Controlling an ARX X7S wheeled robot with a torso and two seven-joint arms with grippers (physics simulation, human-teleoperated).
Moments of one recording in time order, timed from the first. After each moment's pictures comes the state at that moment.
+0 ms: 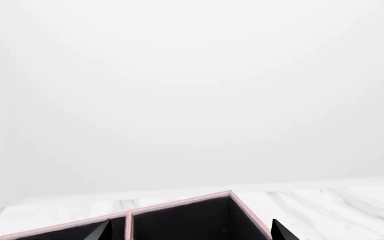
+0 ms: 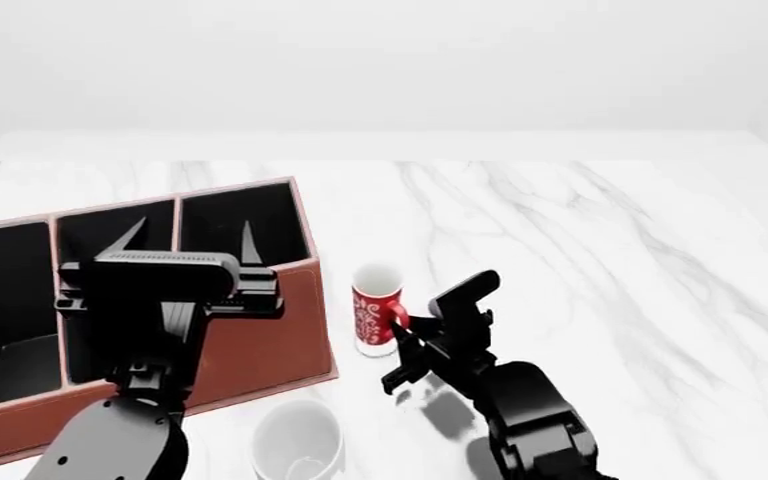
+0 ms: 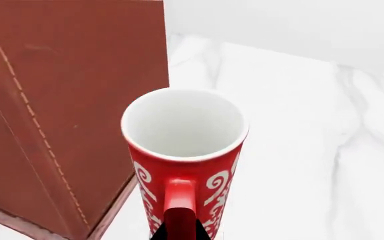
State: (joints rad) left arm -0.32 -0.30 0.15 0.54 -0.26 -0.62 -0.30; right arm 0.81 0.04 -0.50 1.16 0.30 -0.15 -0.44
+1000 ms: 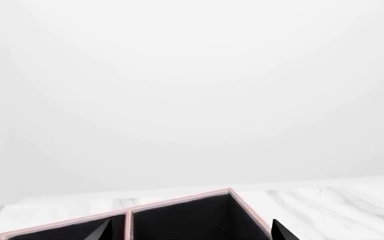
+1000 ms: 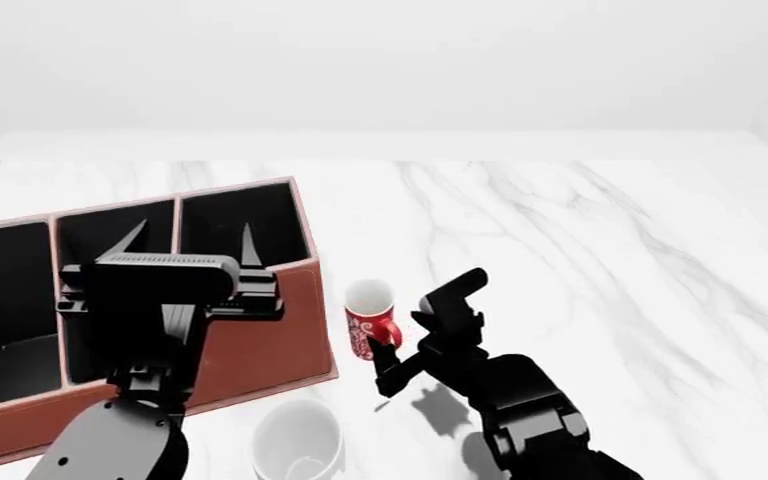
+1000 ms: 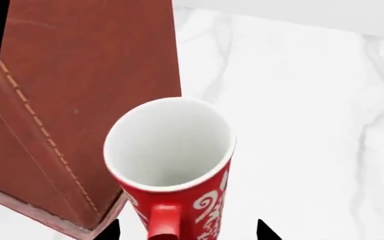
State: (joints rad) left arm -0.31 -0.31 0.16 0.53 -0.28 -0.60 -0.32; right arm 0.90 0.01 -0.66 1.30 0.45 -0.11 -0.47
